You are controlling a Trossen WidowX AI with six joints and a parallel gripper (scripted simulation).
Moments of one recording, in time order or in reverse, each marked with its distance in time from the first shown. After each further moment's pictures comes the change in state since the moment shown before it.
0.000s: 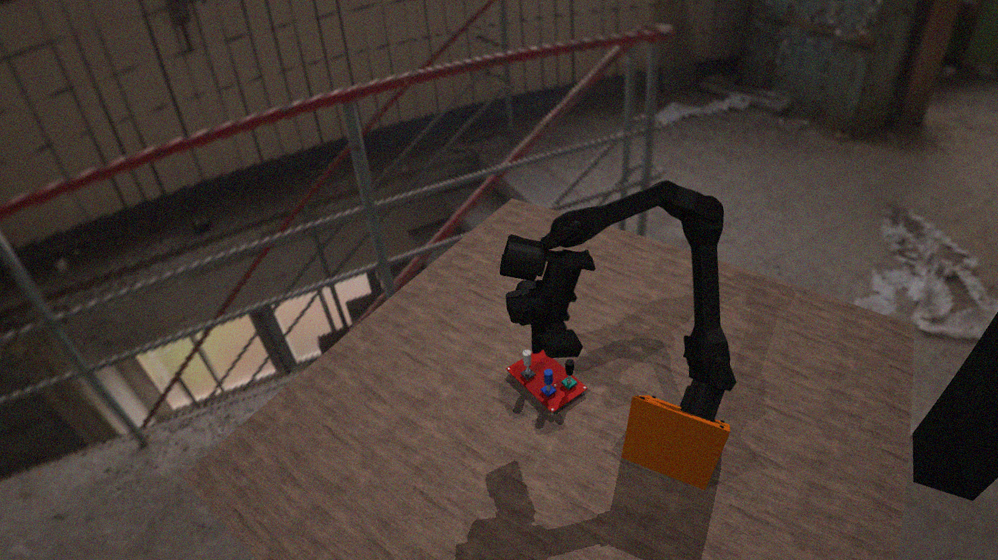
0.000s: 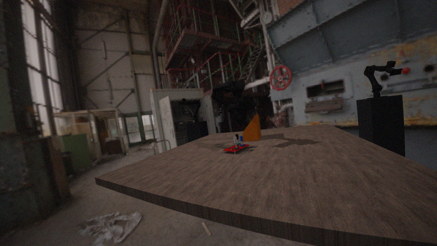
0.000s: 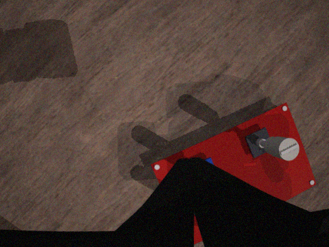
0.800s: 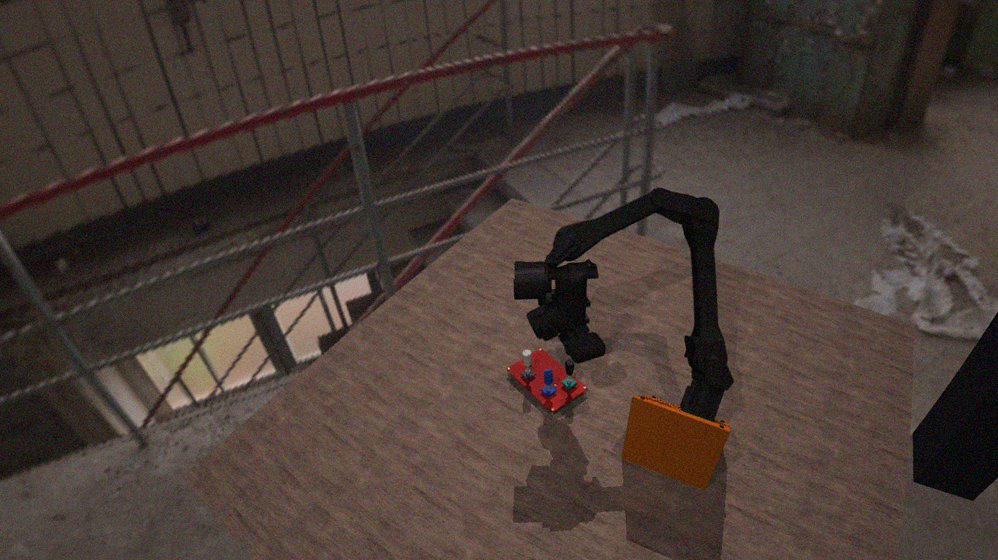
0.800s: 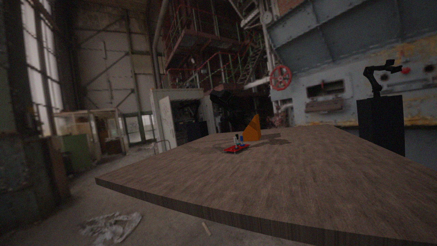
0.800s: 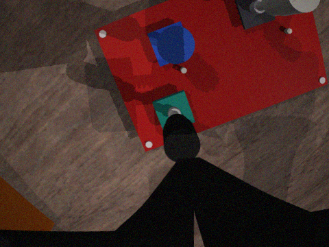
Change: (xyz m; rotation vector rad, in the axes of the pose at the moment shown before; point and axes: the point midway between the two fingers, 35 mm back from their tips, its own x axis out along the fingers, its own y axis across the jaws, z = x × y) arm 0.039 -0.033 -0.088 -0.053 0.306 -0.001
